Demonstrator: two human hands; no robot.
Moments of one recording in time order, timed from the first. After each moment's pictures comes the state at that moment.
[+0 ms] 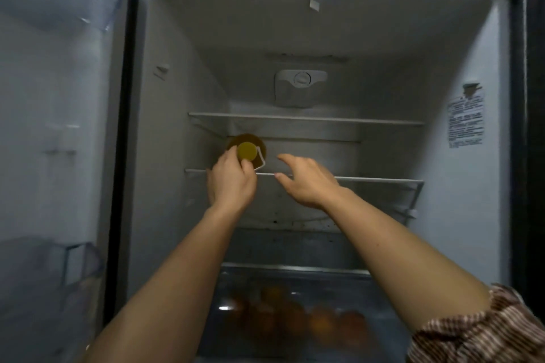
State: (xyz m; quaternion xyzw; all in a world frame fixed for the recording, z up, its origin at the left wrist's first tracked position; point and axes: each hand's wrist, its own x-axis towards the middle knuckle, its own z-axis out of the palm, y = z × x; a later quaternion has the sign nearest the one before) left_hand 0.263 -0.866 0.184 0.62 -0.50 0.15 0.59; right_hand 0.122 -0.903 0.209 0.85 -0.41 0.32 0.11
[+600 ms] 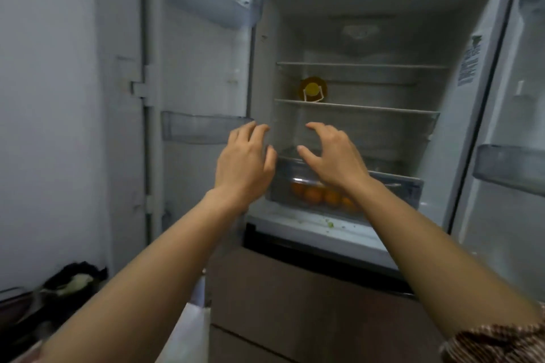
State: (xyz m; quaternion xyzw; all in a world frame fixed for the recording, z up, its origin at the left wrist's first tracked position) left_hand 0.158 -0.522 0.078 0.70 -0.50 0.29 0.41; right_hand 0.027 -0.630 0.106 0.87 -0.27 0.40 0.03
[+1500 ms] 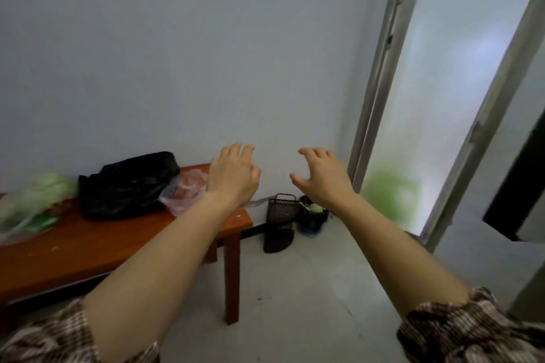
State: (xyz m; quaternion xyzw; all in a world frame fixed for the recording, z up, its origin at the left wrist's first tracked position) left_hand 0.440 0.114 -0.053 0.94 -0.15 0.25 0.15; right_hand 0.406 -0.070 -0.043 0.97 0.02 0.23 -0.09
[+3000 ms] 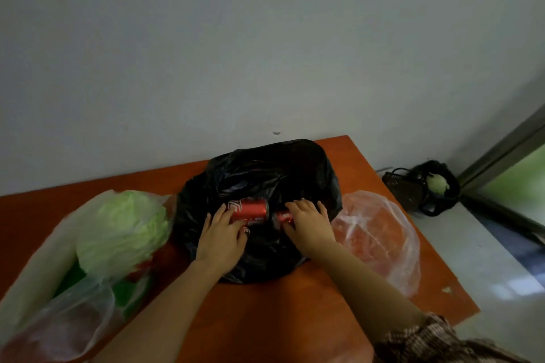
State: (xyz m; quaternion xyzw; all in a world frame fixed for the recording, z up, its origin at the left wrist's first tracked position) left_hand 0.955 0.604 -0.350 0.98 -0.07 -0.06 0.16; right_hand 0.975 0.403 -0.318 0.99 0.09 -0.11 -0.09
